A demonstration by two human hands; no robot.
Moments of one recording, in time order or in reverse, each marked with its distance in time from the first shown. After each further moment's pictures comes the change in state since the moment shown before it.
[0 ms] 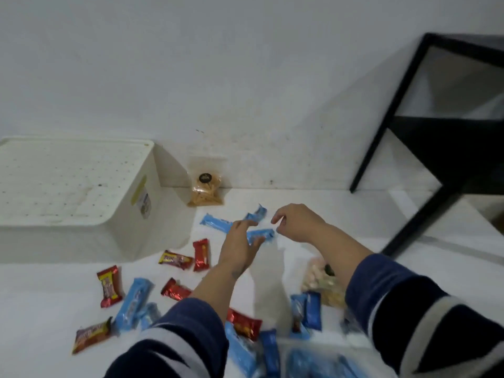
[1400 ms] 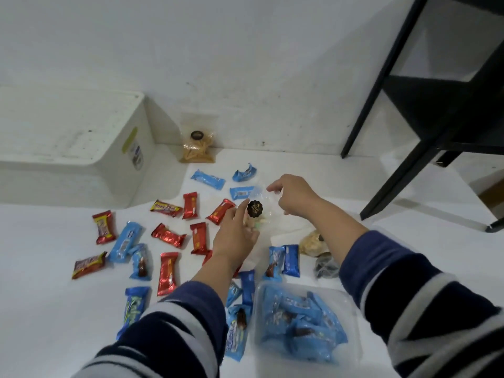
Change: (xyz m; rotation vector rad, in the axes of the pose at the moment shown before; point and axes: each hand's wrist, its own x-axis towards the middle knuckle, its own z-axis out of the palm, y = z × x) left_hand -0.081 0.007 0.044 0.062 0.005 -0.096; right_hand -0.055 0.018 0.013 0.119 0.066 -0.024
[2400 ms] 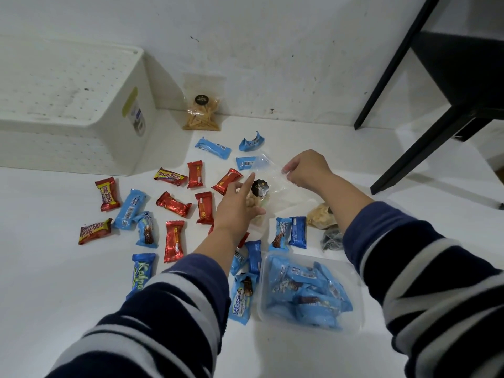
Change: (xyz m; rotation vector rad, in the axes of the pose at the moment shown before) left_hand 0.001 -0.024 0.004 0.011 -0.034 -0.008; right_hand 0.022 0.025 0.023 0.117 0.066 0.196
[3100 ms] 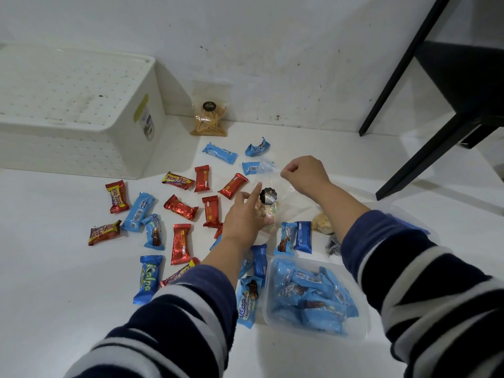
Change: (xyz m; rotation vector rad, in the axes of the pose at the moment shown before) left_hand -0.010 0.005 0.003 0.082 -0.048 -0.033; right_hand -0.005 -0.009 0.012 0.069 0.057 -0.064
